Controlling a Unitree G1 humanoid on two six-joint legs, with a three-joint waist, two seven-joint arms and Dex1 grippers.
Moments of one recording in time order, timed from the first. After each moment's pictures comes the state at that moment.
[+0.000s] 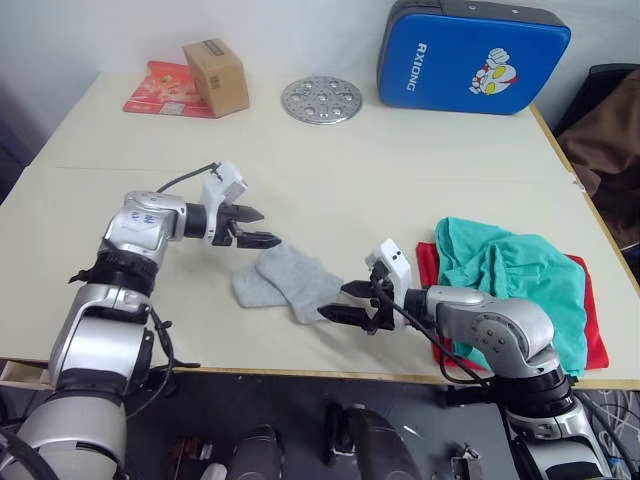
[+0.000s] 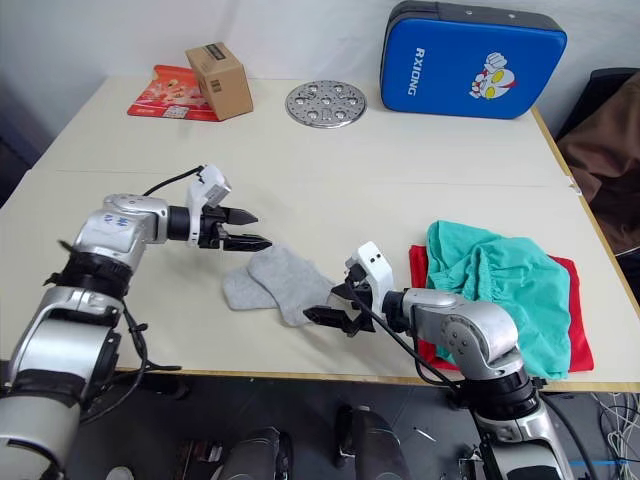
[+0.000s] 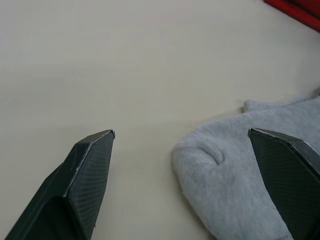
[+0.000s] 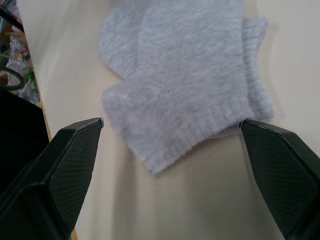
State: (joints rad) left arm -1.05 0.58 -0.20 0.85 -0.15 0.43 -1.11; right arm -0.45 -0.40 0.10 -0.31 0.71 1.14 0.50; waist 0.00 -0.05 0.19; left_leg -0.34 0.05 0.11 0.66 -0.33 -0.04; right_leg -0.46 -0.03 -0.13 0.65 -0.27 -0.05
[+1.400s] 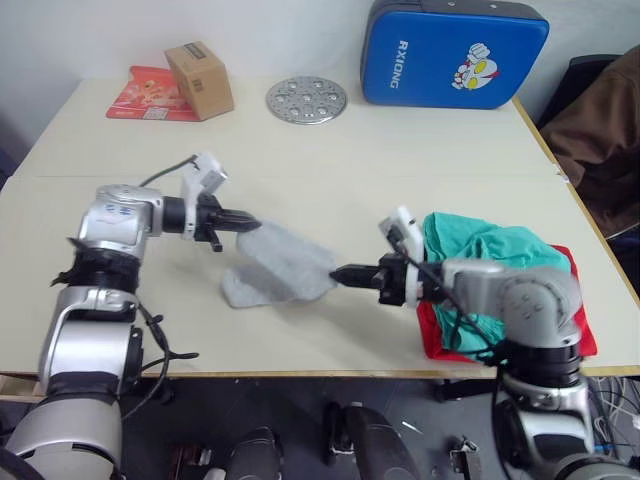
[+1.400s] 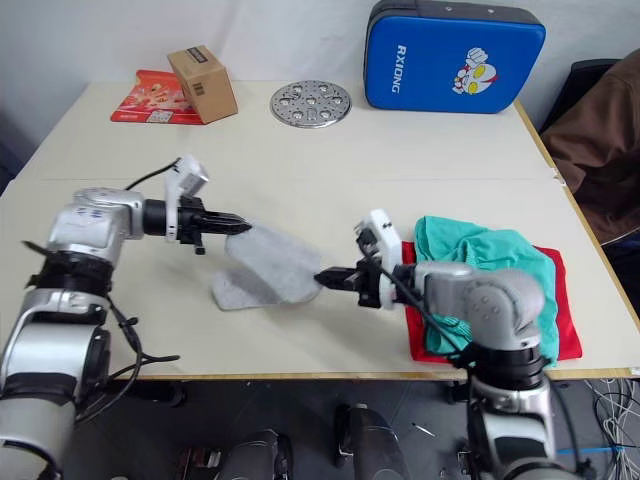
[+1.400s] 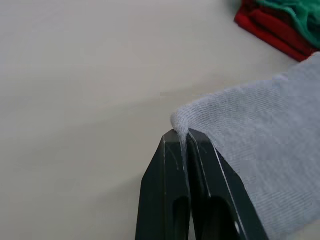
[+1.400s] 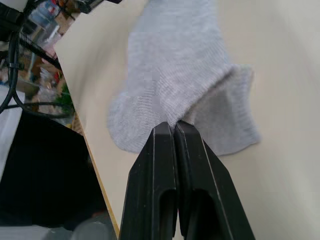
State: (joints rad) left arm -0.86 0.71 0.03 0.40 -0.20 0.78 -1.19; right arm -0.71 -0.45 -0.03 -0.23 0.88 1.38 0.56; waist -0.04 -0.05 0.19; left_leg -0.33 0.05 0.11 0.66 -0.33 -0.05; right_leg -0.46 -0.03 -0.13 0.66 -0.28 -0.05
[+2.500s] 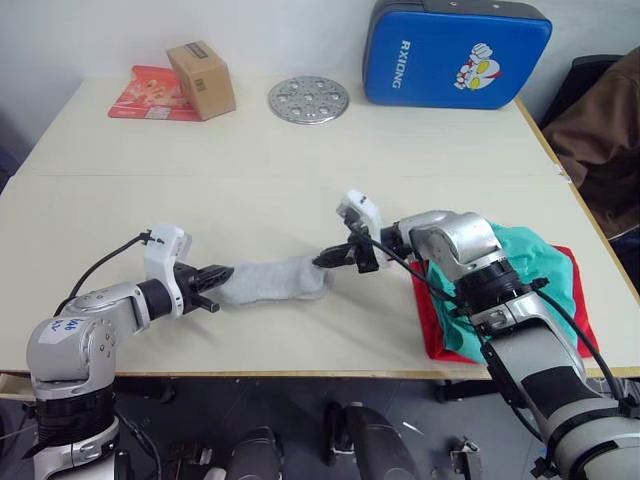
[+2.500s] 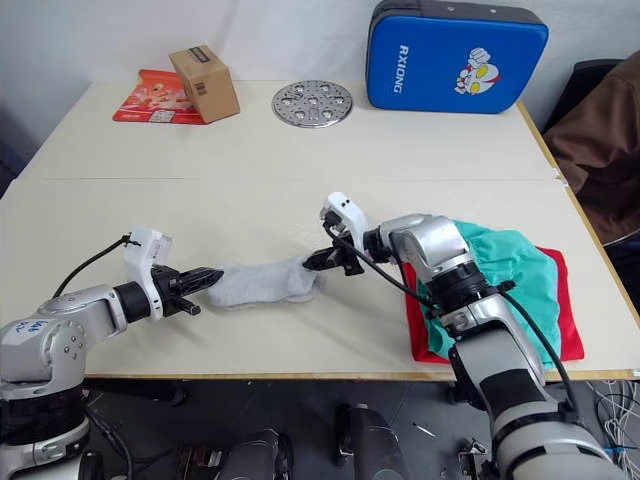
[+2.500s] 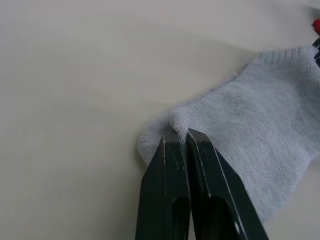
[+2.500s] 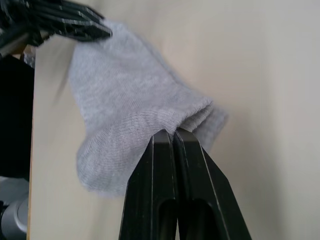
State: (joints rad) left arm -0.31 0.54 0.35 -0.34 -0.45 1.19 -0.59; right arm -1.00 -0.36 0.29 0.41 0.40 0.89 1.03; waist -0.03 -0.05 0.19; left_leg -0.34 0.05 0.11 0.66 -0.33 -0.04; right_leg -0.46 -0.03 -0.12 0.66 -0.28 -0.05
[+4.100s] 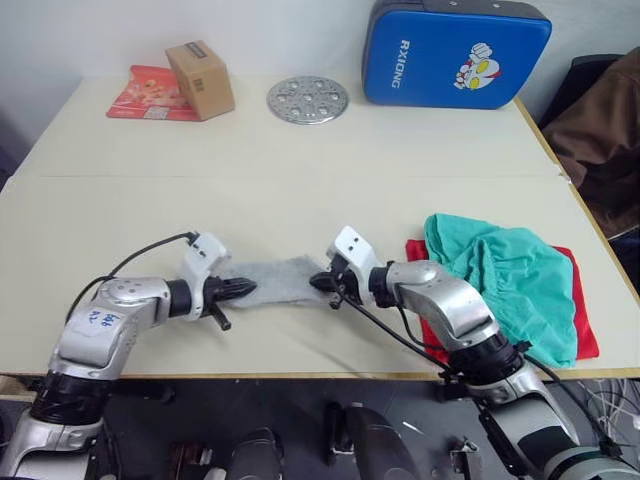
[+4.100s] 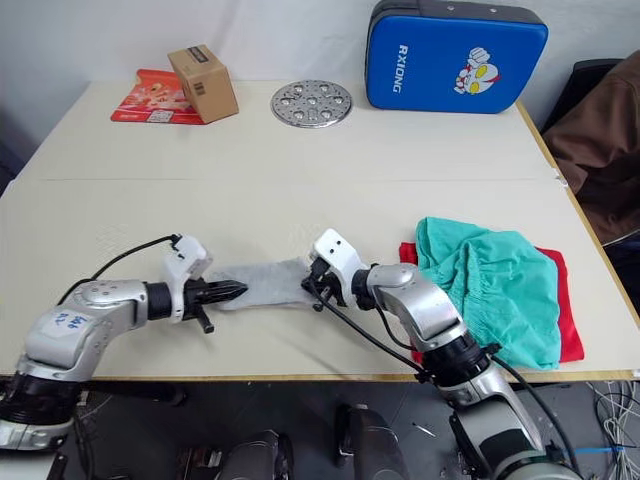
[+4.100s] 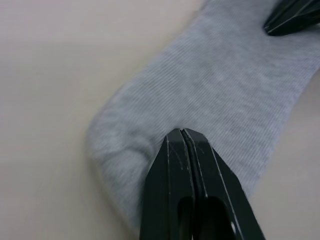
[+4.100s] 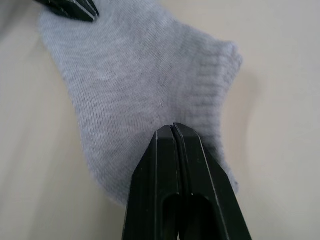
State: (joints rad) left arm -0.28 0.80 0.07 -0.18 -0.43 0.81 -0.71; right arm -0.62 -0.35 0.34 -0.07 0.25 0.83 0.72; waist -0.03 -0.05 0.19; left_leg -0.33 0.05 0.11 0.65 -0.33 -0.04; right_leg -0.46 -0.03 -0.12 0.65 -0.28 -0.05
